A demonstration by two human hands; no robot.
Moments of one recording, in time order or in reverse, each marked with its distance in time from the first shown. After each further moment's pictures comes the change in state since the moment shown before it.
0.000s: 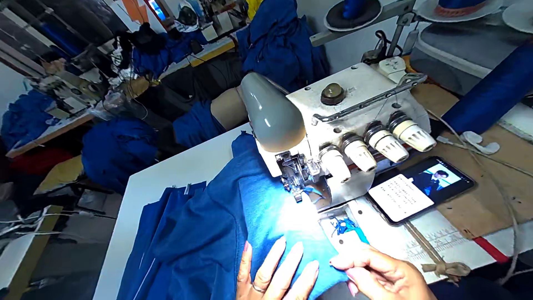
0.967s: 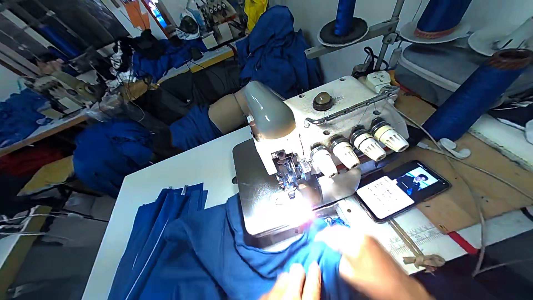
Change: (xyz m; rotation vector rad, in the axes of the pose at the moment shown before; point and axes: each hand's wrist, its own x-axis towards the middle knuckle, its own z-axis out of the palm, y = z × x) left_hand 0.047 0.056 -0.052 -0.181 -0.636 -0.198; right_hand 0.028 0.016 -0.011 -0.927 -0.174 -0.347
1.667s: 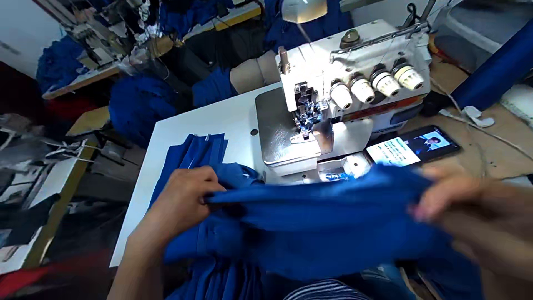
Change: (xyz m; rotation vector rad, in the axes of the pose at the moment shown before) left_hand -0.078 -0.145 -0.037 0.203 0.353 0.089; right_hand -0.039 -0.018 -0.095 0.479 0.125 -0.196
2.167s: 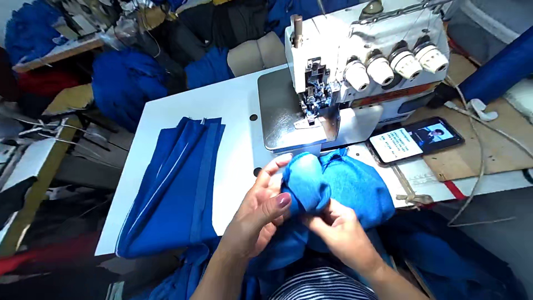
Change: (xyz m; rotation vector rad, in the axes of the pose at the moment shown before) left_hand 0.023 0.120 0.073 -1.751 0.188 -0.371; right_hand -0.039 0.018 0.141 0.365 0.077 0.569
